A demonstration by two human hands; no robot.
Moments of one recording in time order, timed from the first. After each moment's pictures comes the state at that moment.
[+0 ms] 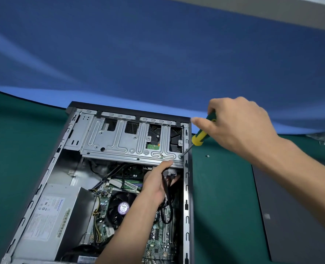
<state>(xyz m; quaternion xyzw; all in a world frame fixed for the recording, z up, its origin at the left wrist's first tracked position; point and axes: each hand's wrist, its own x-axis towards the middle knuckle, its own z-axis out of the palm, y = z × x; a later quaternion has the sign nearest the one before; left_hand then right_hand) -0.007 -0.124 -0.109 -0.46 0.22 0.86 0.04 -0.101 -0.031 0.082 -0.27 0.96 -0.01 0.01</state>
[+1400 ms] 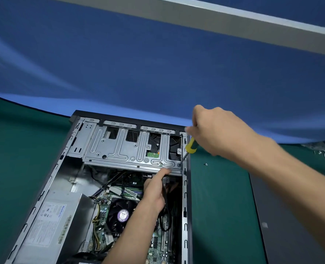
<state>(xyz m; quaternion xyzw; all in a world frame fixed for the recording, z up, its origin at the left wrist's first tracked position) -0.007 -0.120 -0.105 -0.49 0.28 0.83 0.04 -0.096 -0.055 0.102 -0.28 0.95 0.00 0.16</state>
